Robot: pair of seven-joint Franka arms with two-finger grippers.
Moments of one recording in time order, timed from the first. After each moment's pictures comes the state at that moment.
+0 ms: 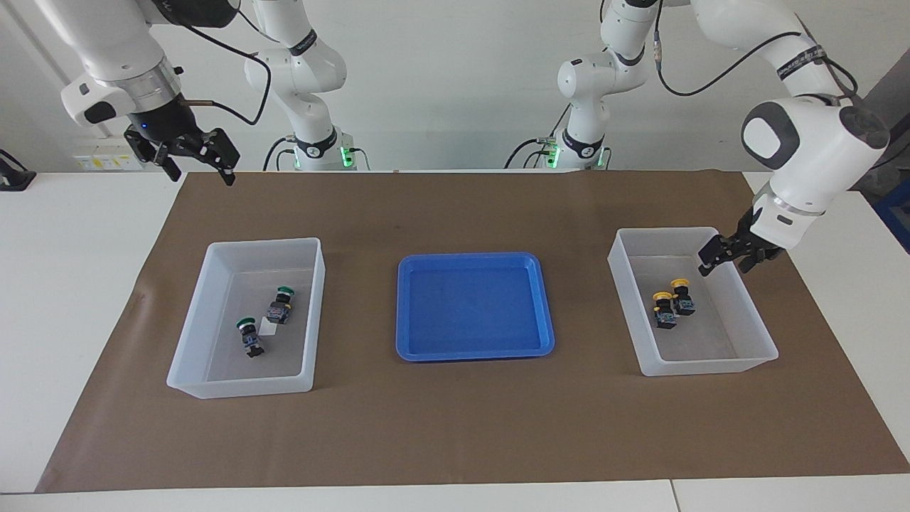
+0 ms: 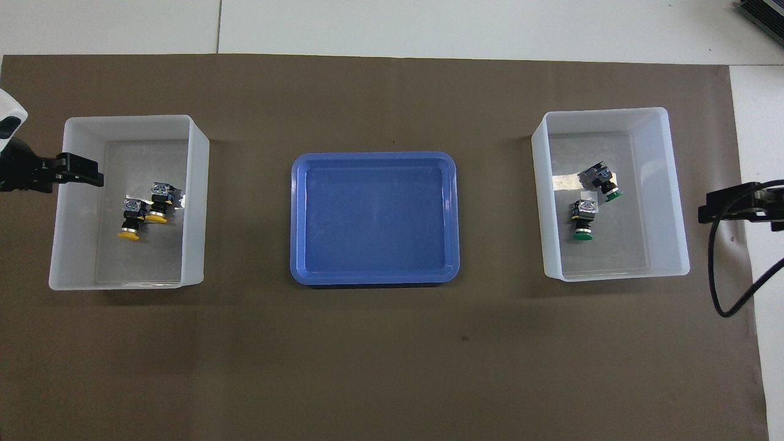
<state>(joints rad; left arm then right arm) 0.18 0.15 -0.08 -1.69 -0.05 1.85 0.06 0.05 -0.08 -0.10 -1.63 0.00 1.54 0.07</state>
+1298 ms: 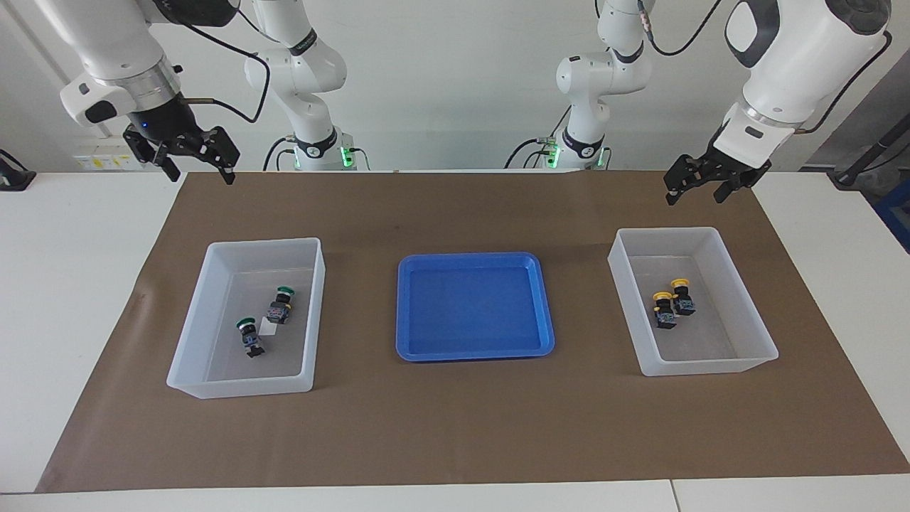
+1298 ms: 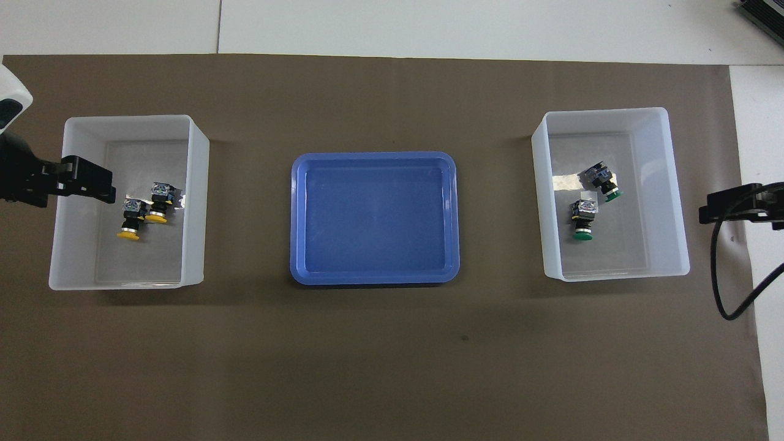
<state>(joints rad) 0.03 0.05 -0.10 -1.52 -0.02 1.52 -0.07 0.05 -0.08 -0.10 -1.63 0.00 1.54 0.05</state>
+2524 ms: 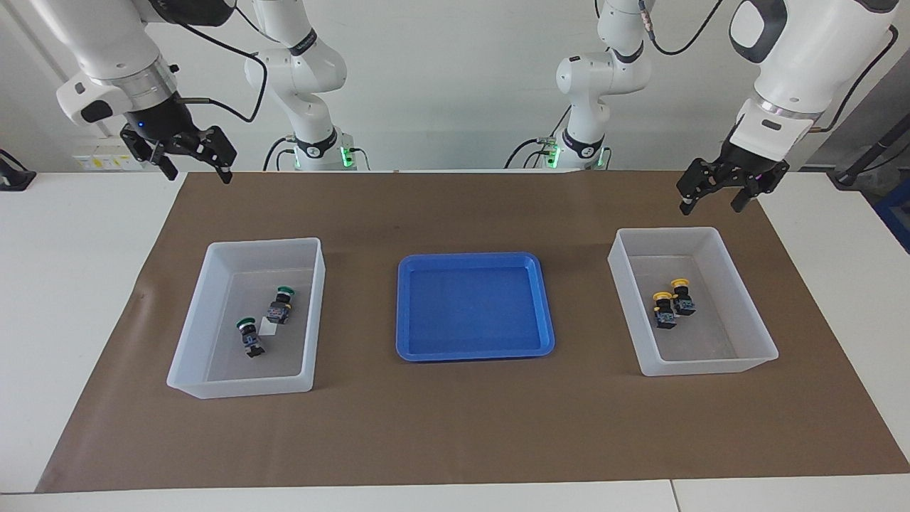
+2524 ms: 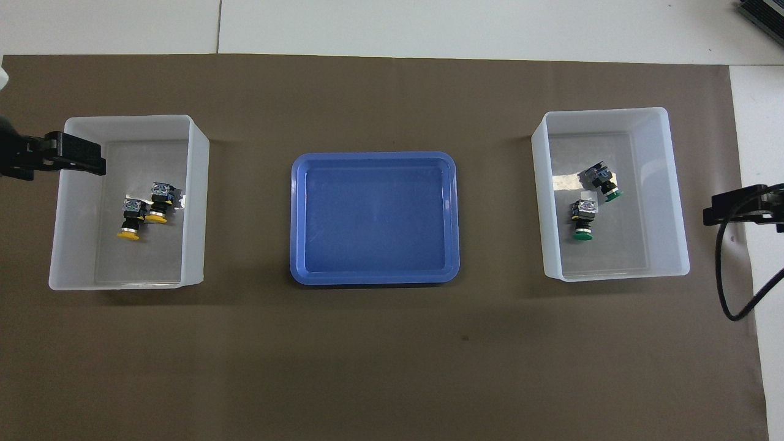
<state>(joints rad) 0.03 0.04 -0.10 -1.52 -0.01 1.64 -0.07 0.04 -0.08 -0.11 -1.63 0.00 1.53 0.05</state>
